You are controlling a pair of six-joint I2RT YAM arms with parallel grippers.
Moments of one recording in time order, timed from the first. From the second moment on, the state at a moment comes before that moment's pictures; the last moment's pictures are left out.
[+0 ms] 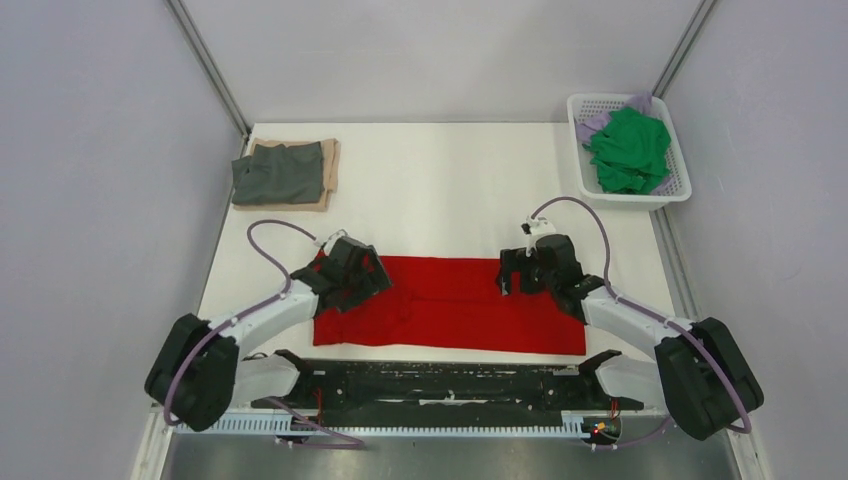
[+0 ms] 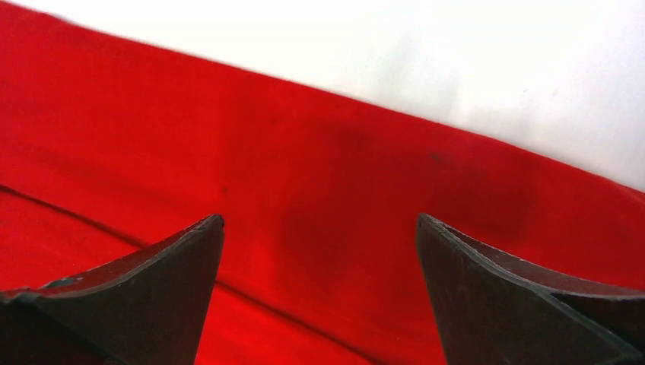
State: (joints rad) left arm -0.57 1.13 0.51 -0.33 -0.13 -0.95; right arm 0.43 1.17 0.40 0.03 -0.02 0.26
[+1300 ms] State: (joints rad) left arm -0.41 2.90 2.56 0.07 0.27 -1.24; right arm 0.73 1.09 0.37 0.20 -0.37 0.26
